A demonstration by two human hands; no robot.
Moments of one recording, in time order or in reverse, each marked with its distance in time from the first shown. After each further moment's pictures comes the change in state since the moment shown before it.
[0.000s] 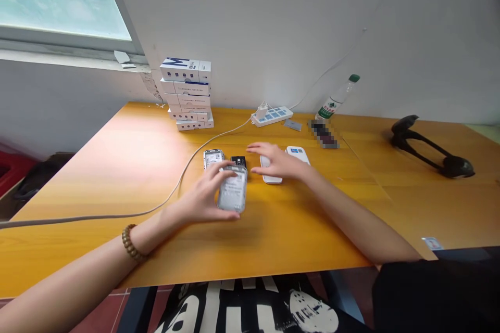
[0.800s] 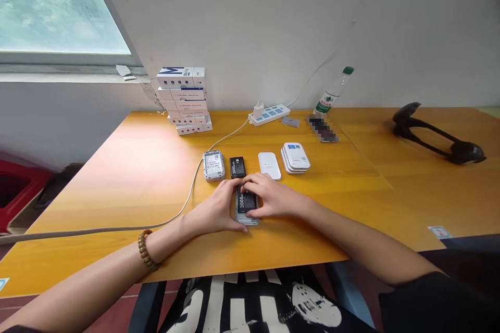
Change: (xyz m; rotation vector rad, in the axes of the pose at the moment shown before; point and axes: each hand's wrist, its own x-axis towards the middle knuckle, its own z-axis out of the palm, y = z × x) left_hand -0.011 0.015 0.036 -0.120 -0.197 -0.223; right_hand -0.053 -0.050 0.054 0.037 -0.060 -0.126
